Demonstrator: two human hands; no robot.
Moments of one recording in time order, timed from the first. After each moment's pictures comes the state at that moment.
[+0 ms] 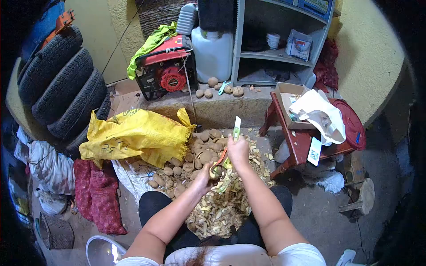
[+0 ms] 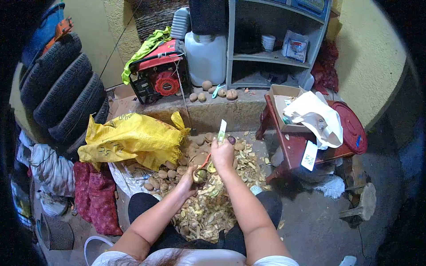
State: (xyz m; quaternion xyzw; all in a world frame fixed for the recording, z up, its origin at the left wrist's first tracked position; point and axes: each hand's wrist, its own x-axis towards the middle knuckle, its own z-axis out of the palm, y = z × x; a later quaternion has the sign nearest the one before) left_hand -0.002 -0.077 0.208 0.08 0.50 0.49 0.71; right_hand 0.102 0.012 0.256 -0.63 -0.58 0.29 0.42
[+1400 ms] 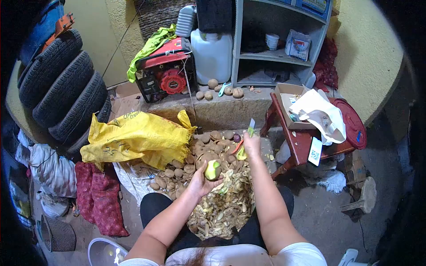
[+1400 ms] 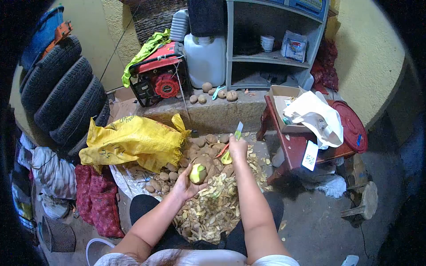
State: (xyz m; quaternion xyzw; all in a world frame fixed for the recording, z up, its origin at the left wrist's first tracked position) left_hand -0.019 -0.084 0.216 0.02 0.30 0.53 0.79; right_hand 0.140 0.061 0.224 -0.66 -0.50 0.34 0.44
